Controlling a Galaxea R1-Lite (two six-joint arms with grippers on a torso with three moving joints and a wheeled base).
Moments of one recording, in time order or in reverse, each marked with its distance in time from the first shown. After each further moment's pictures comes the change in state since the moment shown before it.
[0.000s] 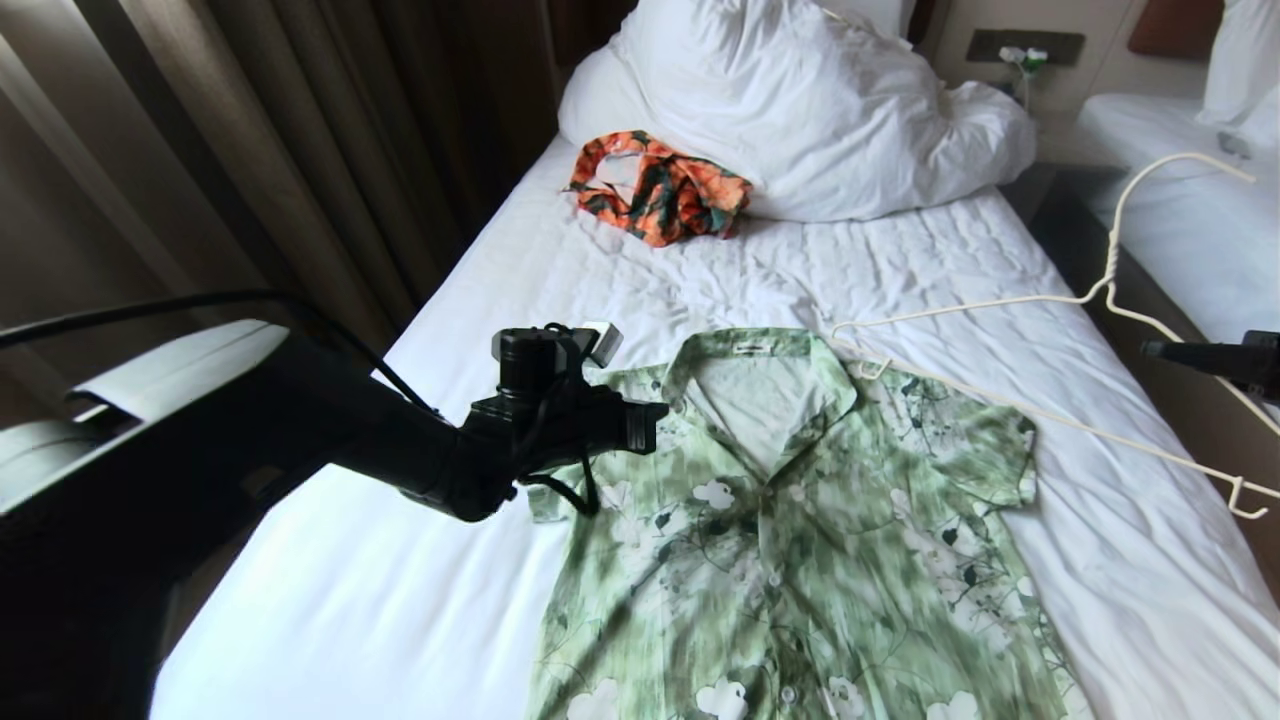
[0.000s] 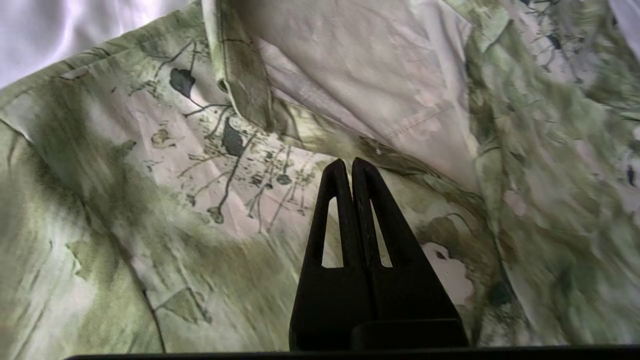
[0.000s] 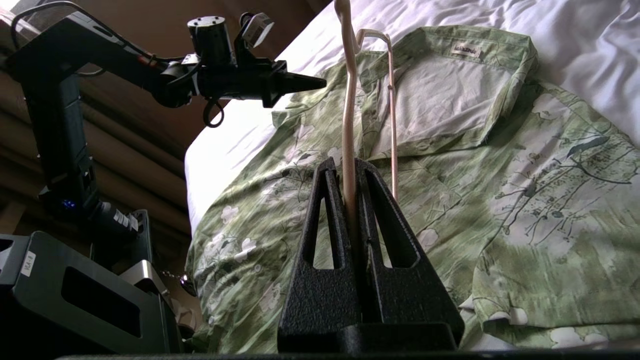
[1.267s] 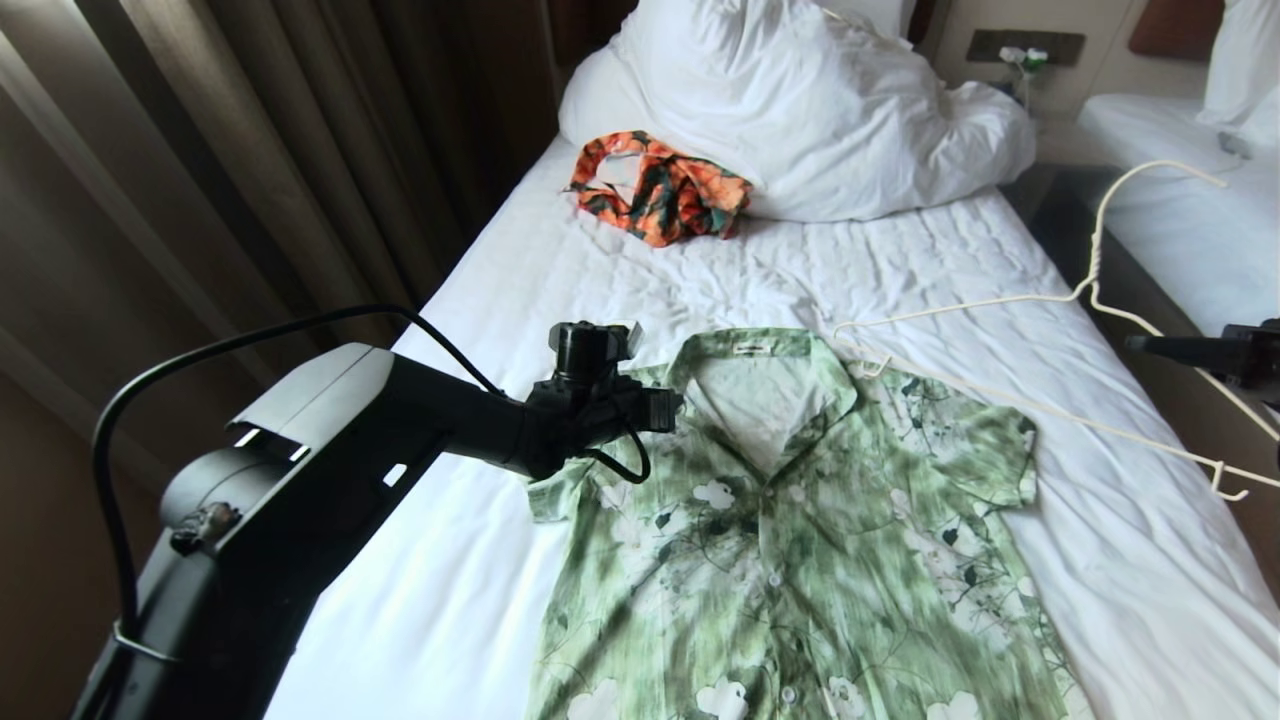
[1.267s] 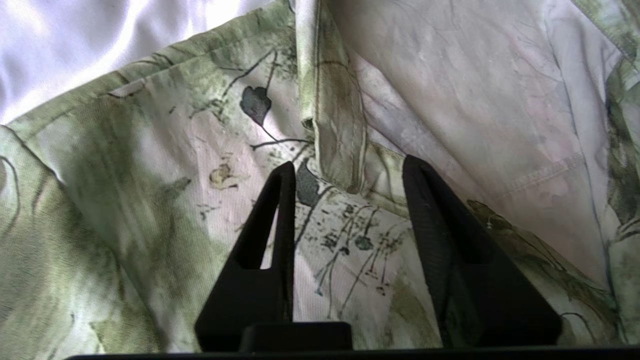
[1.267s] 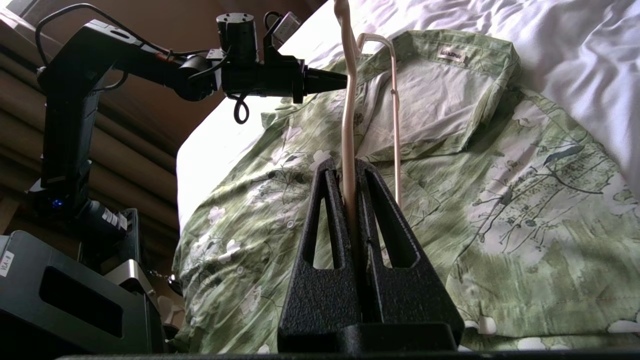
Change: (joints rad) left arm -0.010 0.209 -0.398 0.254 0.180 -0.028; right arm 0.010 0.091 -0.094 -0.004 0.000 0.000
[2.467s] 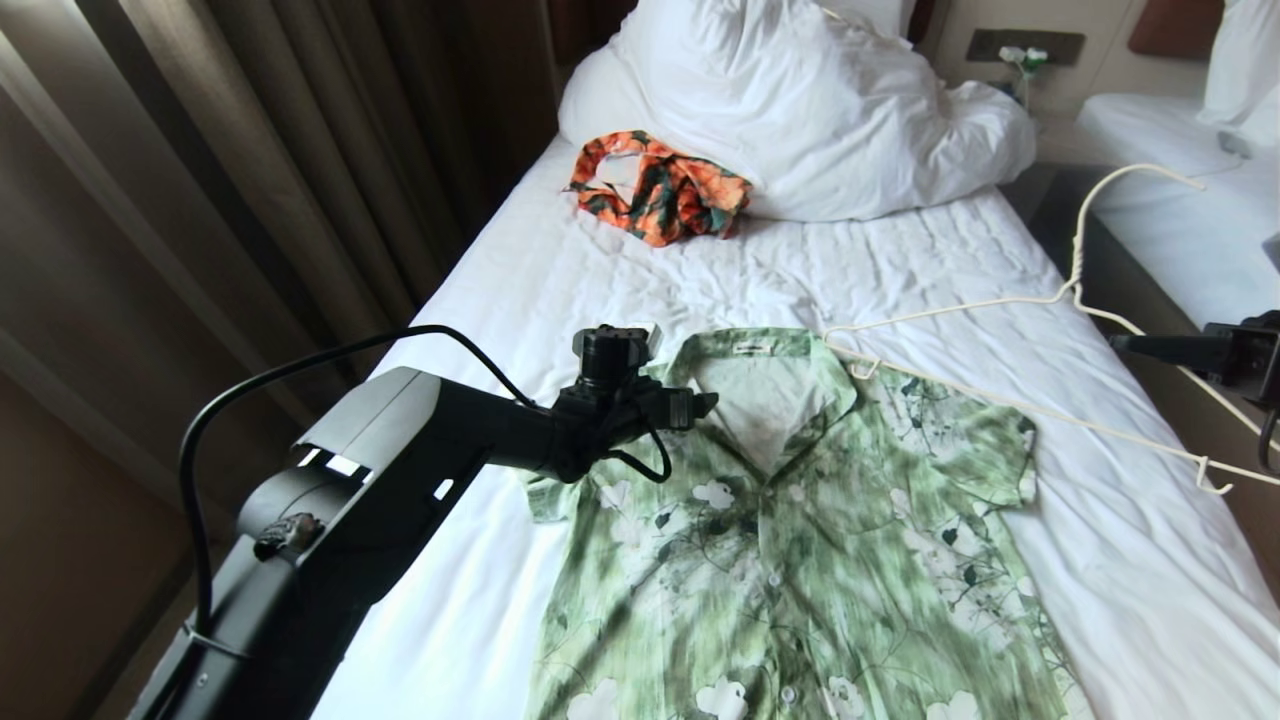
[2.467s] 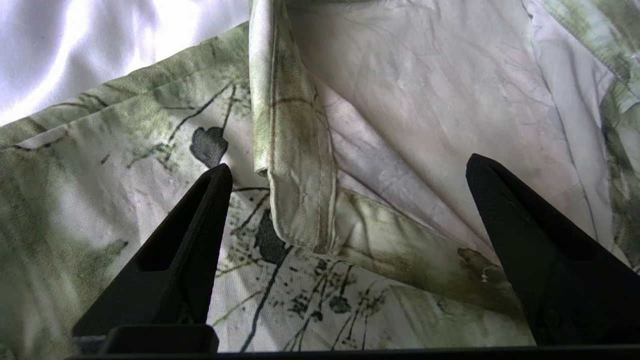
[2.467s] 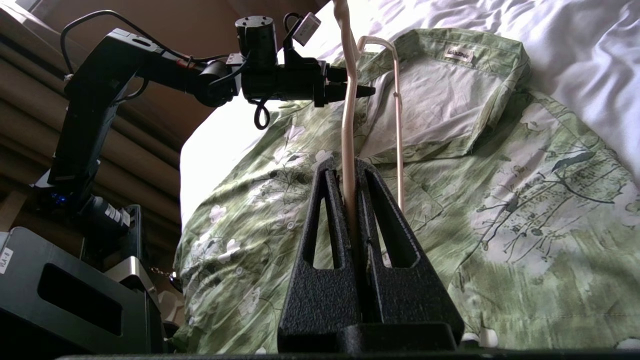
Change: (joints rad) left arm -0.018 0.114 -0.158 -0.015 -0.005 -0.005; right arm 0.025 0.028 -0.029 -0.001 0.000 0.000
